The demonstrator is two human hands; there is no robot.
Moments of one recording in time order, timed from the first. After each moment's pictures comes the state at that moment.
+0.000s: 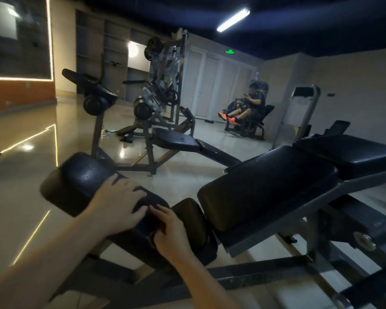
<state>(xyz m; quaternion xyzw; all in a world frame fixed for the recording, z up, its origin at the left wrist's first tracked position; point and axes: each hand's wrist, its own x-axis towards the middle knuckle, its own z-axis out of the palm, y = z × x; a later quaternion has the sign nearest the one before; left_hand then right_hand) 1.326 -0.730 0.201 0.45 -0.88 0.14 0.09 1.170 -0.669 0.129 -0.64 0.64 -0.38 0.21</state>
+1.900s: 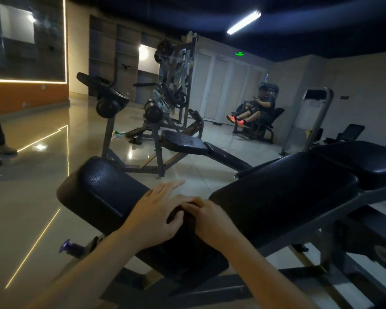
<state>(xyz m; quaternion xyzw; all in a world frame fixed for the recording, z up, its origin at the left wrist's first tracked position) 1.302 -0.724 0.180 0.29 -0.90 -0.02 0.33 1.116 -0.669 0.193 -0.76 0.64 -0.12 -0.05</state>
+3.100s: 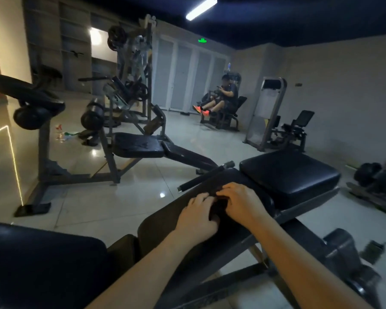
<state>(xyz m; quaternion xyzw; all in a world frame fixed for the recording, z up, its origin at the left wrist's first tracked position) 1.010 -0.699 0.272 0.28 -0.89 -0.27 0.25 0.873 -0.629 0.323 -0.62 0.77 -0.12 -0.13</state>
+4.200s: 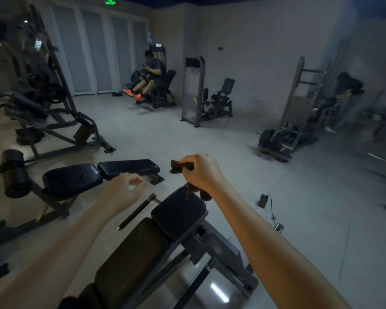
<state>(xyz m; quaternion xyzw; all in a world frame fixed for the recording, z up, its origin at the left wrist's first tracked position) 1.018 -0.600 0.801 0.29 -0.89 -0.29 0.18 0.845 -0.437 0.846 -0.47 0.84 -0.27 -0.02</state>
